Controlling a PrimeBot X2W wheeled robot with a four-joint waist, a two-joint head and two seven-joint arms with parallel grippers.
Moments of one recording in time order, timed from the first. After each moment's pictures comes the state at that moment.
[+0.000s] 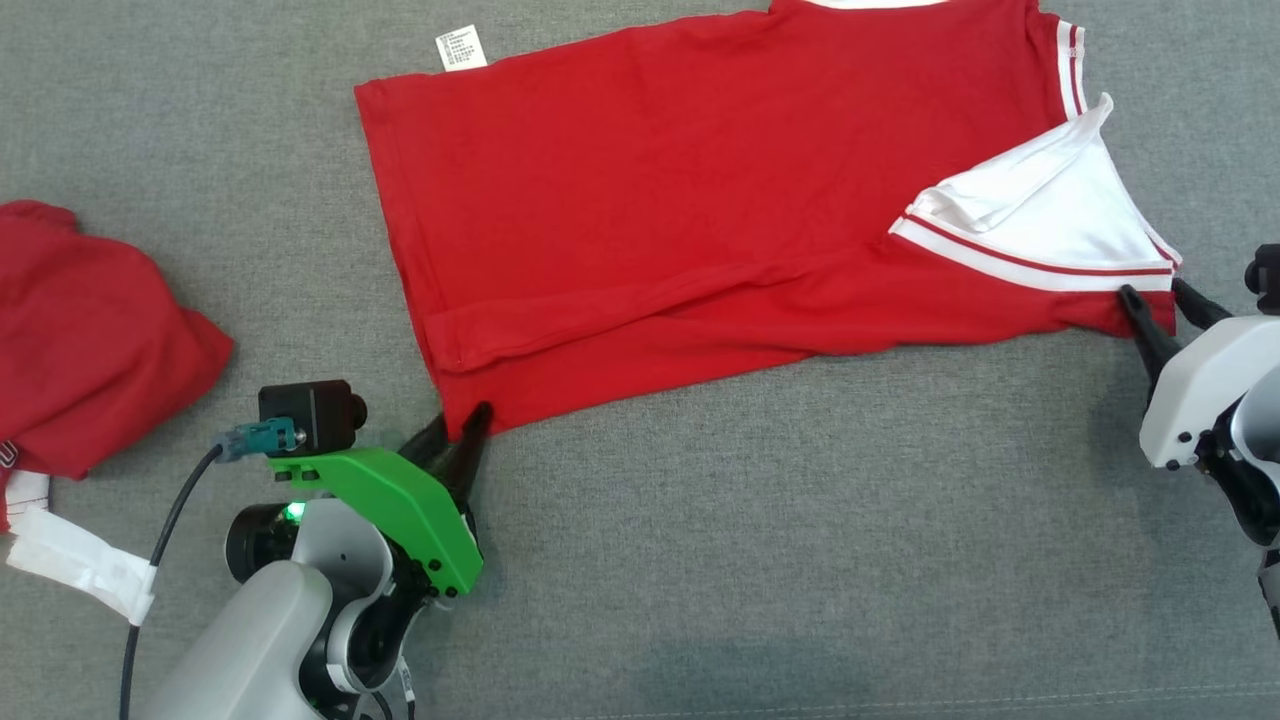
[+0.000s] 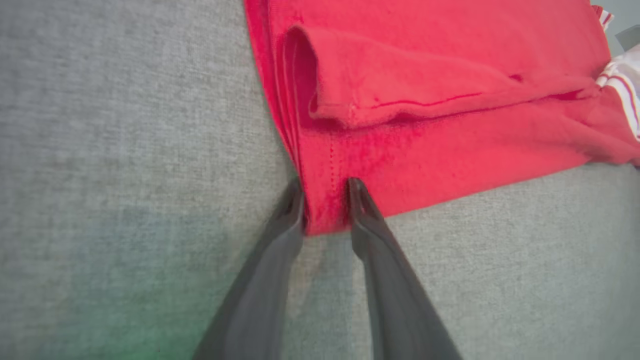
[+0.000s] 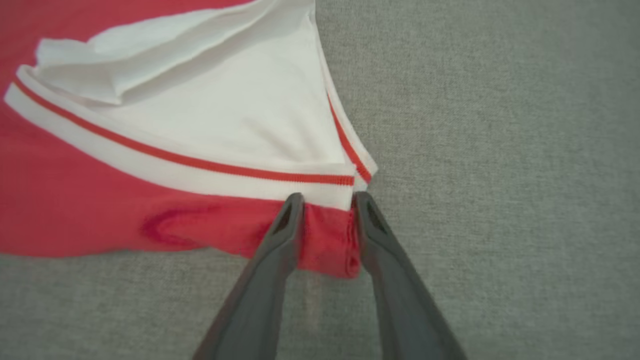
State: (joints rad) left arm -0.37 0.37 -0.61 0.14 -0.96 0.18 0.20; right arm -0.36 -0.40 -0.02 0.22 0.36 0.13 0.37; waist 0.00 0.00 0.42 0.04
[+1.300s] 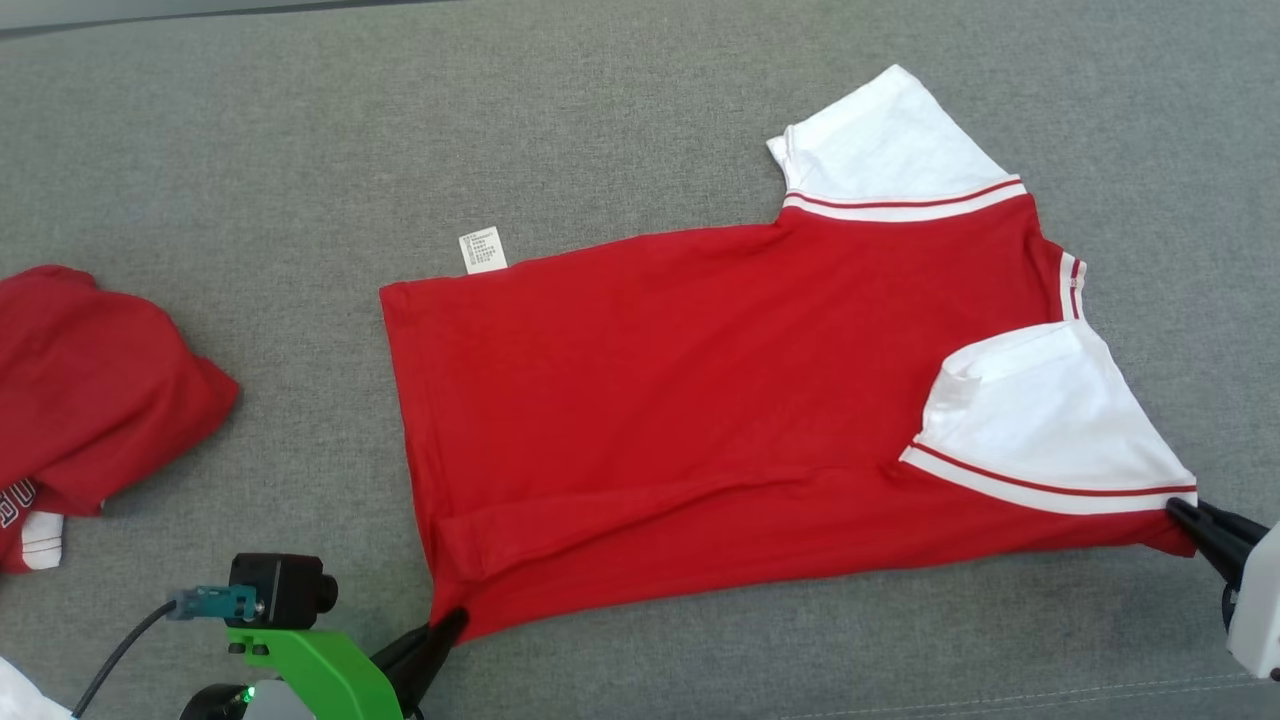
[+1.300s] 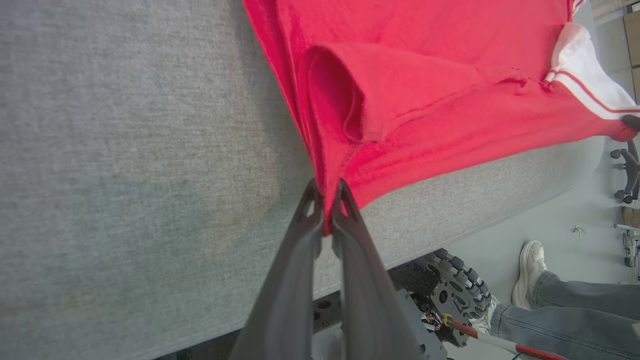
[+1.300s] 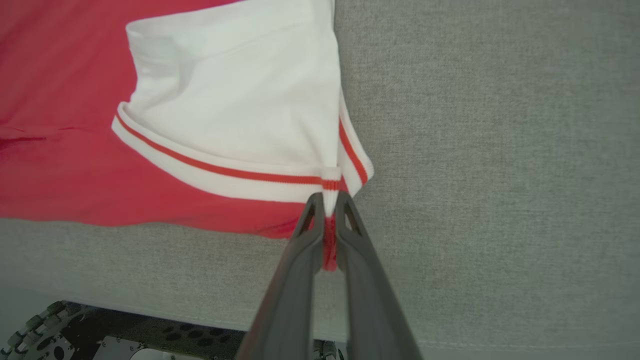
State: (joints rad) left arm -0.04 0.63 -0.59 -0.19 -1.11 0.15 0.34; right arm 0.10 -0.52 -0.15 -0.22 0.65 0.13 0.72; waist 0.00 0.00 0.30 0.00
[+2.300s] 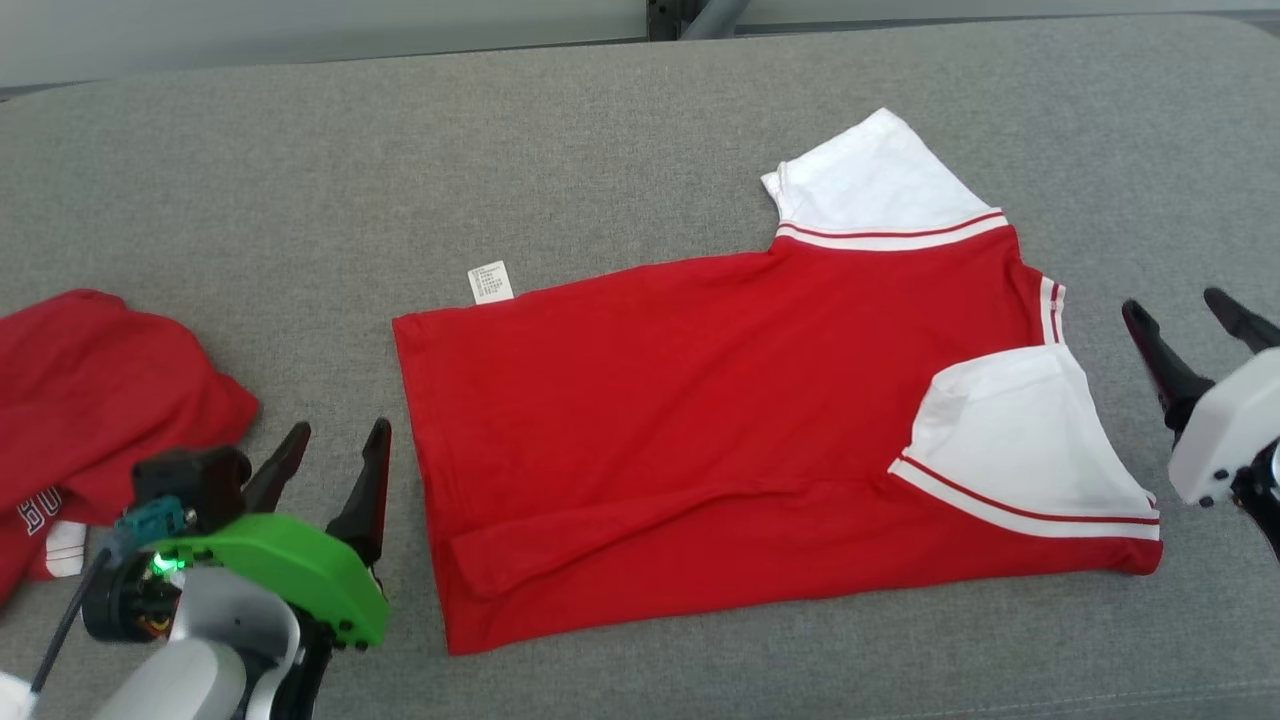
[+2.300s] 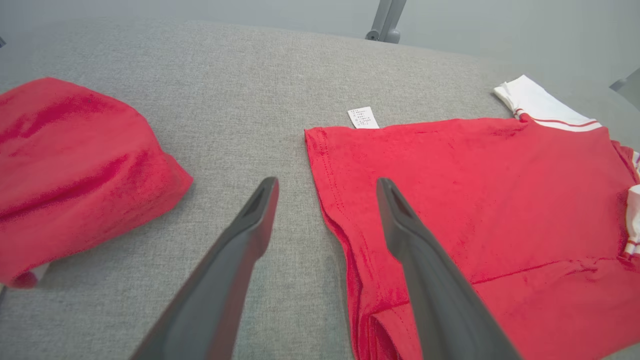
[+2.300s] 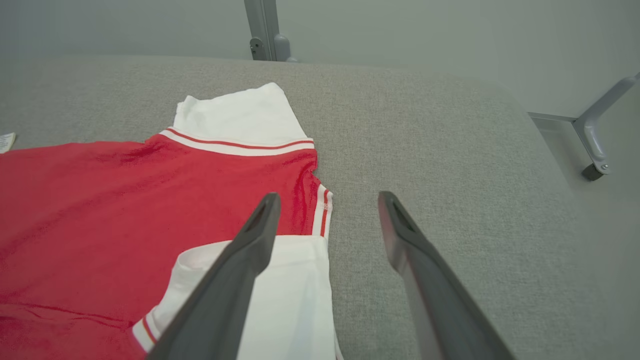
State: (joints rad) left arm -0.17 0.57 -0.54 -0.13 -0.85 0.34 0.07; right arm -0.17 -0.41 -0.09 -0.08 0.40 0.13 0.46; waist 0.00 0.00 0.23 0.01
